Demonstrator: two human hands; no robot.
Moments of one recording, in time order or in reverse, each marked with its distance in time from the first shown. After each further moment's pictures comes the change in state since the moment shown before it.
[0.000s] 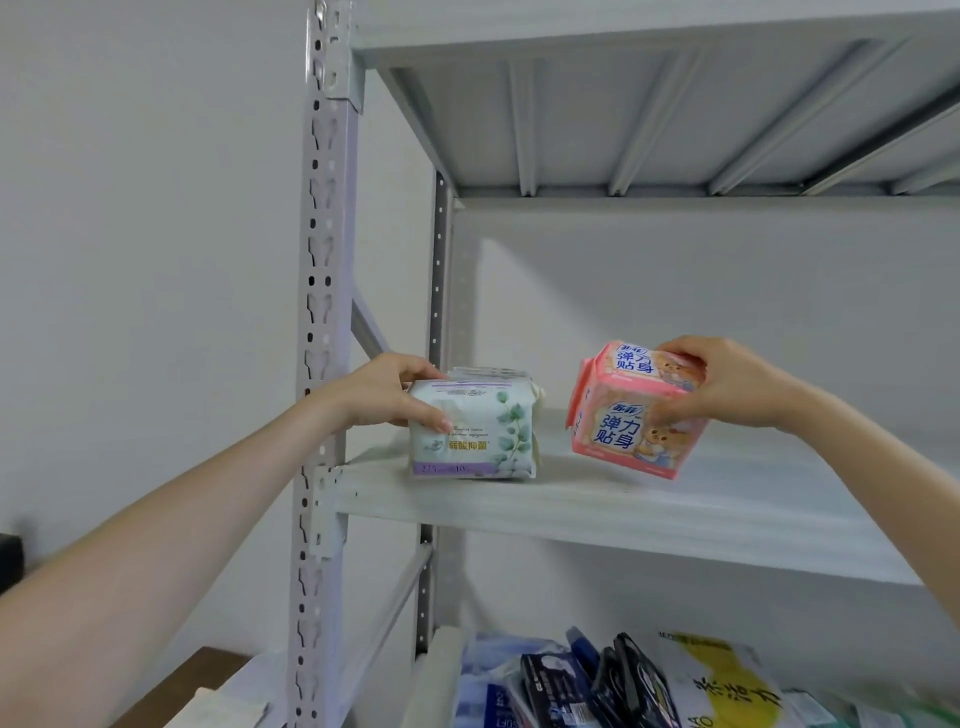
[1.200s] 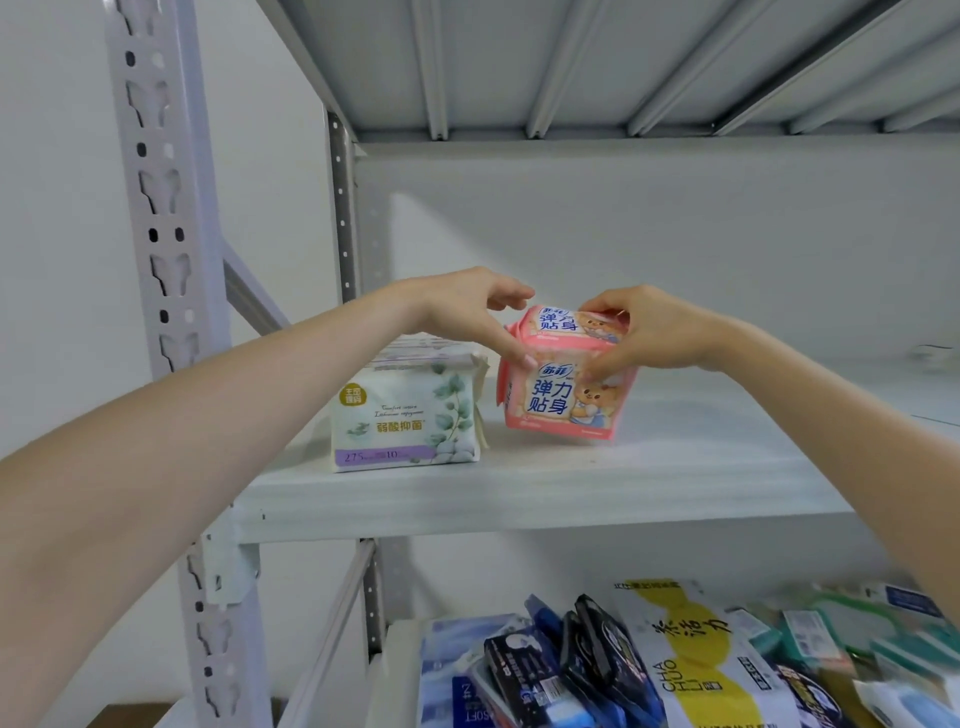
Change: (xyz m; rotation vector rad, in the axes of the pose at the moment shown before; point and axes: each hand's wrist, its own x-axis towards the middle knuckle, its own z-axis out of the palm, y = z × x) left_hand 0.103 0.097 0.061 0.390 -0.311 0.300; right_hand 0.029 -0.001 0.022 -0.026 -0.025 0.096
